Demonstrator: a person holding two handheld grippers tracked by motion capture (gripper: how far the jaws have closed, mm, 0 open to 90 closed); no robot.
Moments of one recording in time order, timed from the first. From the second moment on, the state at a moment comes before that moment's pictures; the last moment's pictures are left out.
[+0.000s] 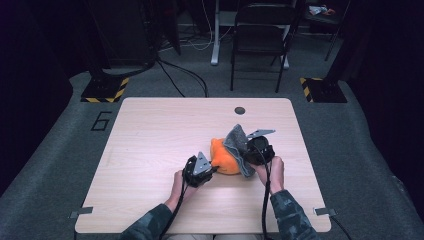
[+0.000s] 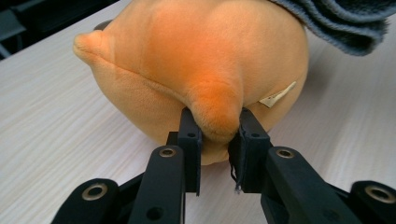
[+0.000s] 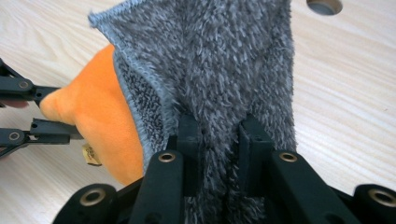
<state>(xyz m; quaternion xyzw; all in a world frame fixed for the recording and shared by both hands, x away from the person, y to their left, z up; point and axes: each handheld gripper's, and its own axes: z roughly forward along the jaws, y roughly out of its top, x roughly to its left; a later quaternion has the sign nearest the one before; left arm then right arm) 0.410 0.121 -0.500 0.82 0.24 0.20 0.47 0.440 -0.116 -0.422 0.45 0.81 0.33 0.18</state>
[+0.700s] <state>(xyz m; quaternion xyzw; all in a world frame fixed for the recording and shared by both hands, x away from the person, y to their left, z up) 0.424 0.143 -0.492 0.83 0.22 0.13 0.49 0.422 -0.074 -0.411 0.37 0.85 0.32 0.19</state>
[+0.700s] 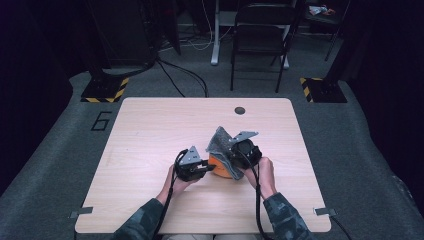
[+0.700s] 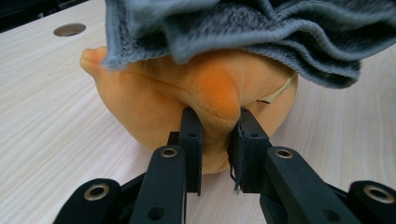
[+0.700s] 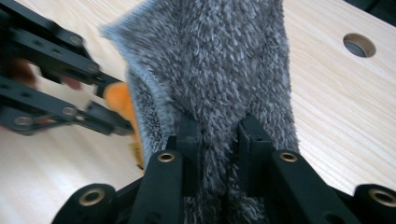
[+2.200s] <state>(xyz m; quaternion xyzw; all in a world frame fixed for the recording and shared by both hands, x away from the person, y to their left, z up) 0.422 0.141 -0.493 0.83 0.24 0.14 0.49 0.442 -0.148 -0.399 0.46 0.80 0.33 0.19</state>
